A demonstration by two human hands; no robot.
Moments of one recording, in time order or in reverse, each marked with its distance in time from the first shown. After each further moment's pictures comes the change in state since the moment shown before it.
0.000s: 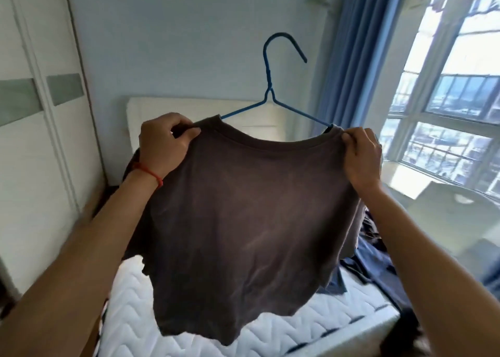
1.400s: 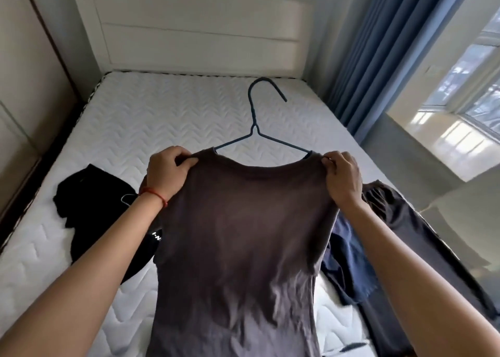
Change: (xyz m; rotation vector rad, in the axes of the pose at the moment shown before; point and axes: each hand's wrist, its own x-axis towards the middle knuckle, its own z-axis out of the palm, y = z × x) left_hand -0.032 -0.143 0.494 0.141 -0.256 -0.541; right_hand 0.058 0.432 0.257 -0.081 -0.567 0.245
